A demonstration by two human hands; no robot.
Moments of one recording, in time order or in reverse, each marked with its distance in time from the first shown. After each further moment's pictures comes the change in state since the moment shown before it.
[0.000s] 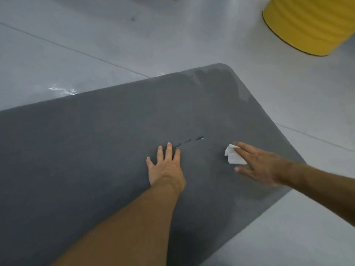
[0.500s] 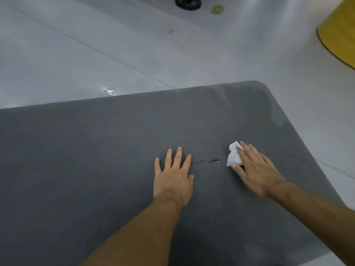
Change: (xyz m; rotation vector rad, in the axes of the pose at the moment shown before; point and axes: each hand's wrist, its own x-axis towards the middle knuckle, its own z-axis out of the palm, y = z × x) left_hand 0.028 0.010 -0.002 -0.018 0.203 -0.076; right_hand 0.111 0.012 0.010 0.012 0.279 -0.094
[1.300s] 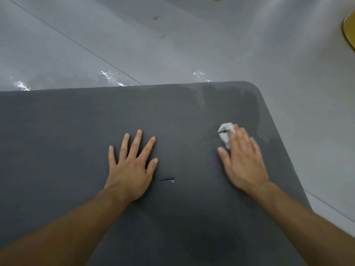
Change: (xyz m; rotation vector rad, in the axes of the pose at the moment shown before) left_hand 0.090 0.032 0.012 -0.058 0.186 -0.211; right_hand 0.105 0.106 0.019 0.154 0.385 -0.024
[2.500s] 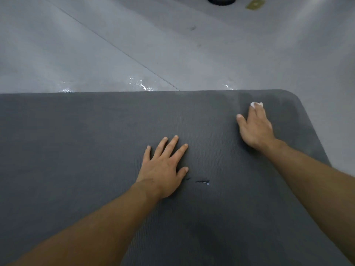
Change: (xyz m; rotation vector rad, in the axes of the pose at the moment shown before) left_hand -0.010 -0.016 -0.024 0.043 -0.067 0.102; right_hand 0.121 -0.062 -0.014 0.216 -0.140 0.121
